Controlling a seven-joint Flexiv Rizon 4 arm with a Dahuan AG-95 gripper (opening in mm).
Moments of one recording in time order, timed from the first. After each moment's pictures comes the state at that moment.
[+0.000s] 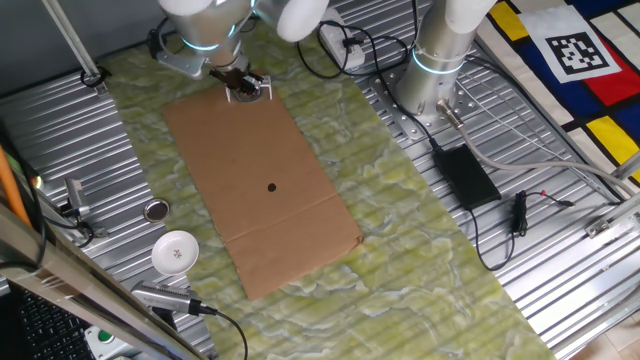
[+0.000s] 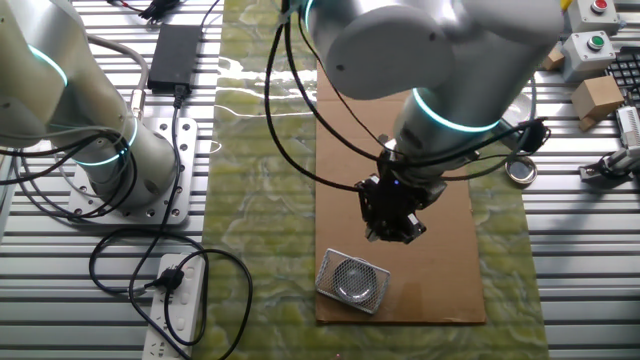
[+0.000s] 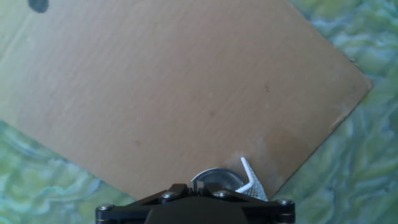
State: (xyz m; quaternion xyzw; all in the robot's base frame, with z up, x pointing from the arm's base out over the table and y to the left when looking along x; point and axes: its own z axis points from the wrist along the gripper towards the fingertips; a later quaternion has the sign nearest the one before) arm 0.448 -0.156 0.097 0.31 -0.94 0.08 0.13
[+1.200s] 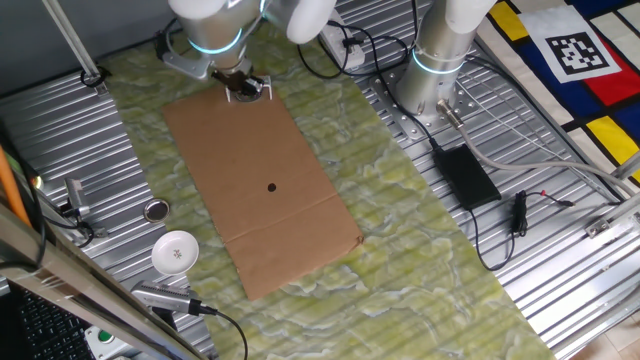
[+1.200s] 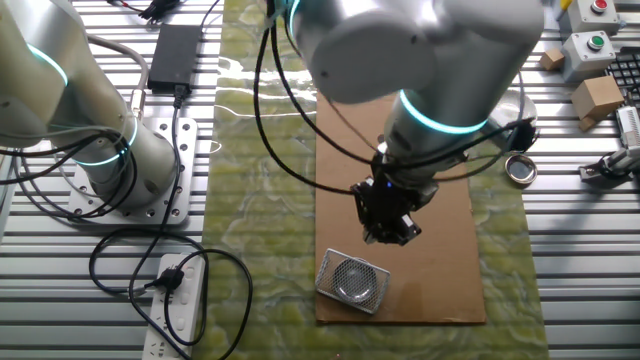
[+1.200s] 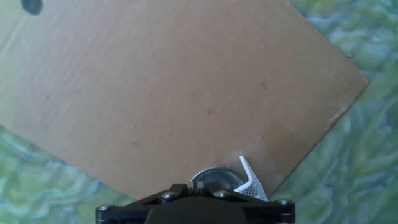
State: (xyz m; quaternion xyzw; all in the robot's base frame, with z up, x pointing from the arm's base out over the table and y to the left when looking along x) arm 0.450 -0.162 0.073 0.32 -0.94 0.09 0.12
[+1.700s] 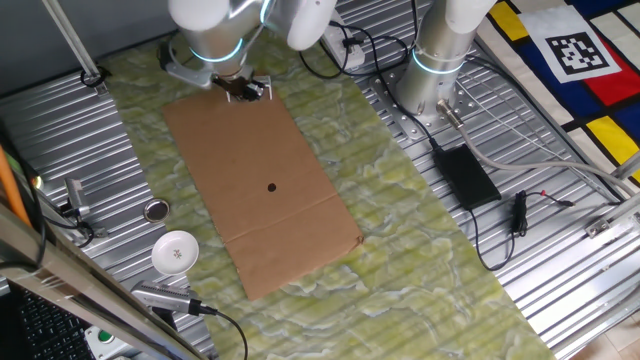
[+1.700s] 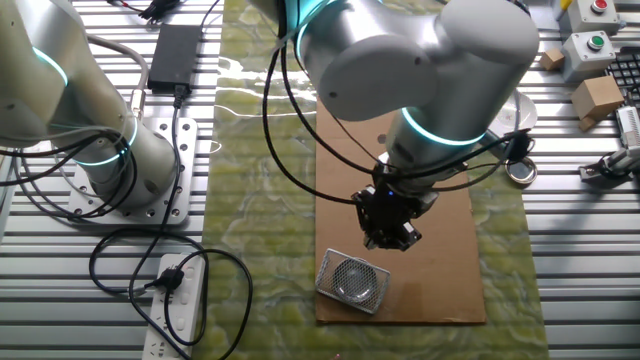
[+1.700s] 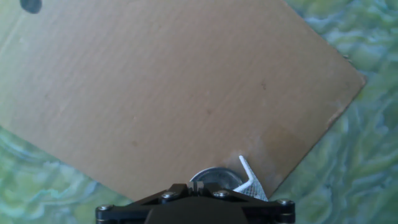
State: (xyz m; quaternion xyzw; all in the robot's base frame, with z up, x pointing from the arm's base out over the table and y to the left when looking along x) arm 0.443 -0.165 0.059 0.35 -0.92 0.10 0.13
